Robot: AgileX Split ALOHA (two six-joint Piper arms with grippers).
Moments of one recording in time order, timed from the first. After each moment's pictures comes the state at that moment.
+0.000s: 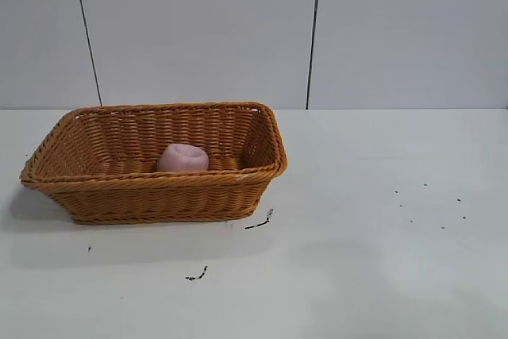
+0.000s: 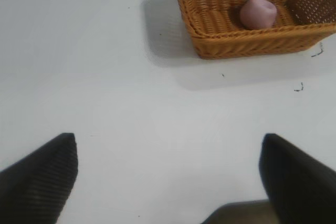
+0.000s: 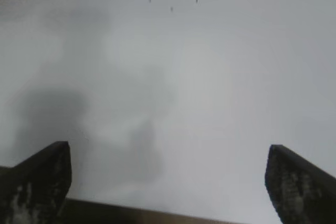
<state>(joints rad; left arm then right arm) -0.02 -0.01 -0.50 -0.04 1.07 0.08 0.03 0.03 -0.50 0.06 1.01 -0.09</state>
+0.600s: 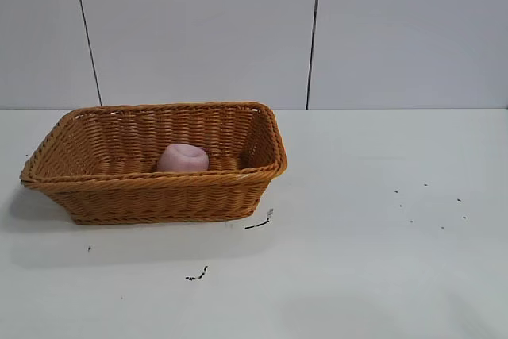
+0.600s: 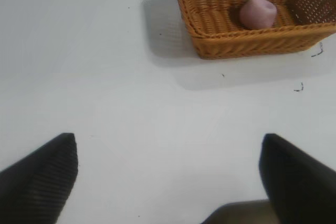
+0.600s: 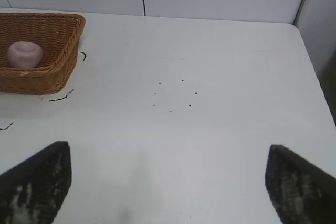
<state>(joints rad) -0.02 -0.01 -0.50 -0.04 1.07 0.08 0.03 -0.01 -0.50 0.06 1.01 -0.09</state>
